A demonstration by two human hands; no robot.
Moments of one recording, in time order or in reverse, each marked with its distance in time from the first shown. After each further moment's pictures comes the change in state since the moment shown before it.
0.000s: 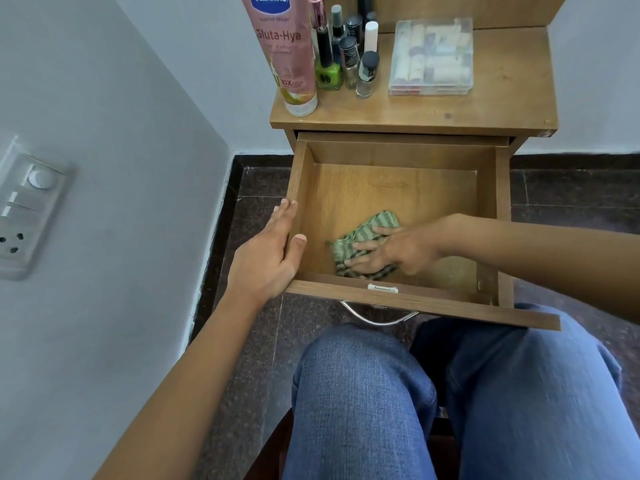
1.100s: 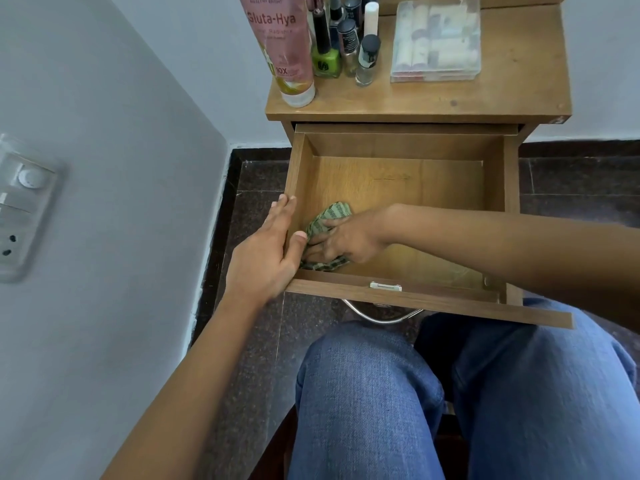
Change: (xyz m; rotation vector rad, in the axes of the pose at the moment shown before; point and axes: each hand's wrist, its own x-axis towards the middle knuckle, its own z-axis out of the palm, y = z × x) left_hand 0.001 -0.001 0.003 0.015 0.033 0.010; right_hand 0.058 -0.027 -0.041 -0.238 0.120 -0.124
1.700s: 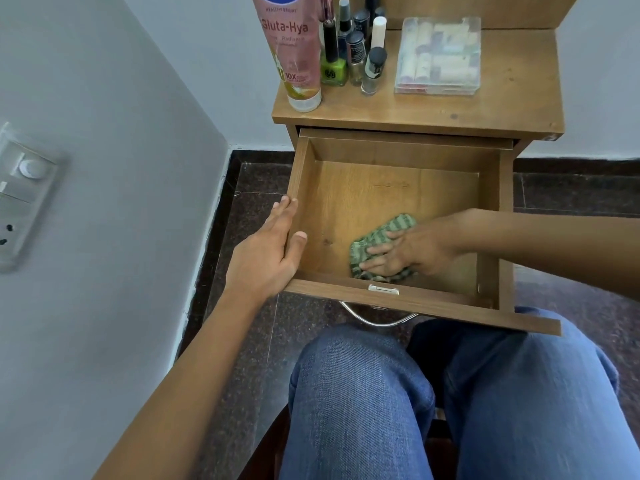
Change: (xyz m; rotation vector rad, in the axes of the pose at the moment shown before) left_hand -0.001 0.002 -0.002 0.003 -0.020 -0.009; right_hand -0.077 0.019 0.045 0.134 -0.201 0.068
